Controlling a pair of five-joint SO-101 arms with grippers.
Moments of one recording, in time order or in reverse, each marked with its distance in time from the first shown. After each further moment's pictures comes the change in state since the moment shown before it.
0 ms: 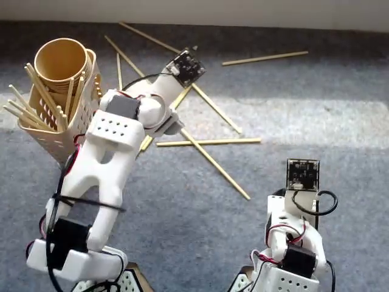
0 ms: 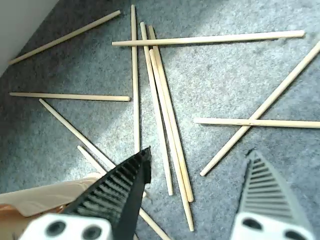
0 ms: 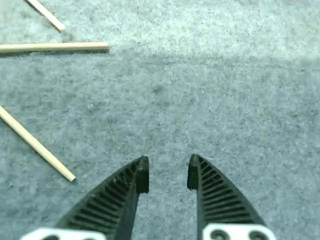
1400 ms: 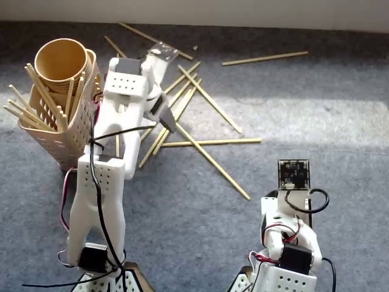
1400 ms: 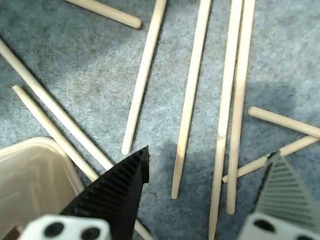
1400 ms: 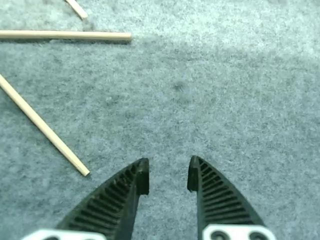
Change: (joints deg) left arm -5.6 55.6 -65.5 35.4 10.7; right arm -3.6 0.0 2.7 -0.6 0.2
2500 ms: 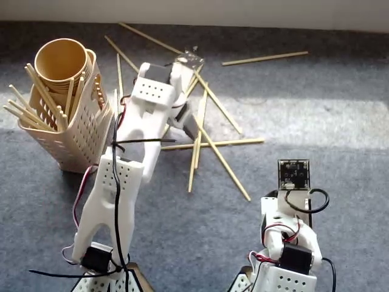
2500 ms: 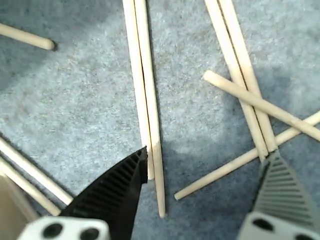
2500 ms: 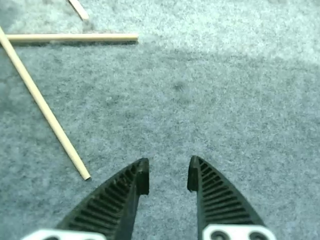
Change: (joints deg) left arm 7.2 8.4 -13.4 6.4 6.9; right arm 0.0 0.0 0.0 0.0 0.0
